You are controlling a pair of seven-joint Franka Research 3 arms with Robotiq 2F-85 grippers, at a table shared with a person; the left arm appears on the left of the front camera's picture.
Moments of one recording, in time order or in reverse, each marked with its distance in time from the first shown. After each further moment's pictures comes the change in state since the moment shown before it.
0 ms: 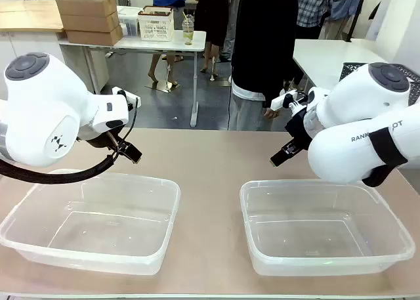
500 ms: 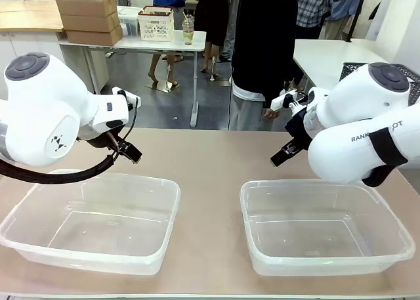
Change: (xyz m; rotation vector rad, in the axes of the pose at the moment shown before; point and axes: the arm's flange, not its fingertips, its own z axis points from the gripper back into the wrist) left arm 0.000 0.000 0.000 0.000 0.000 0.000; right arm 0.000 0.000 0.000 0.000 0.000 0.001
